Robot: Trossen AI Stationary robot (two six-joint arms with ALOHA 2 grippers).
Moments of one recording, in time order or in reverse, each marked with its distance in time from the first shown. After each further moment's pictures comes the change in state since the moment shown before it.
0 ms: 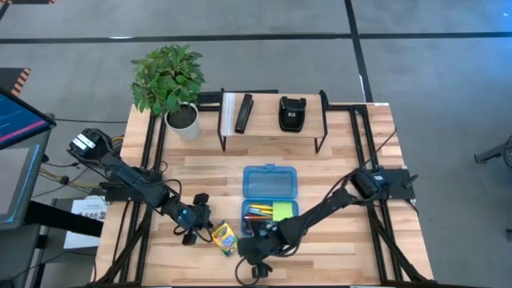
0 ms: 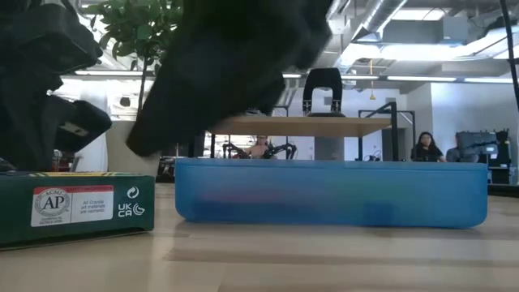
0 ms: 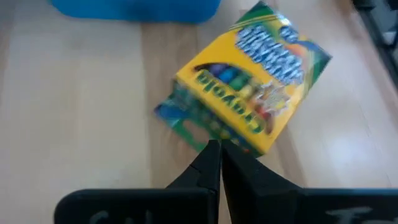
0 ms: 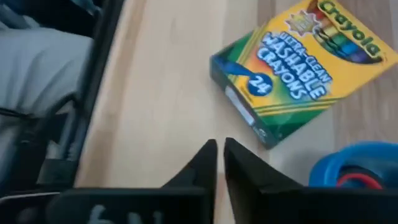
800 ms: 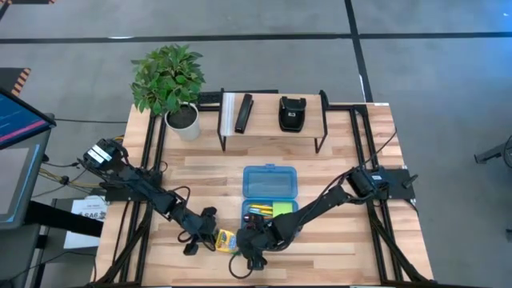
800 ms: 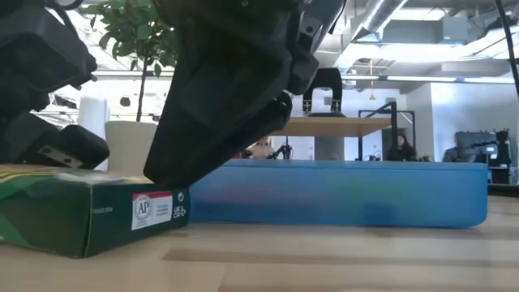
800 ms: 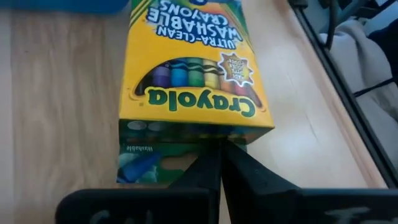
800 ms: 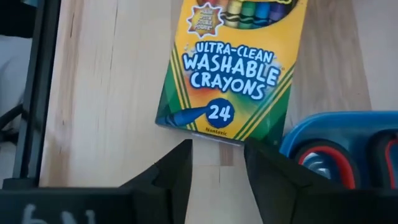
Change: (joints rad) left arm -0.001 0.233 0.003 0.343 0.189 0.008; right arm -0.041 0.028 0.040 -0.114 0.010 0.126
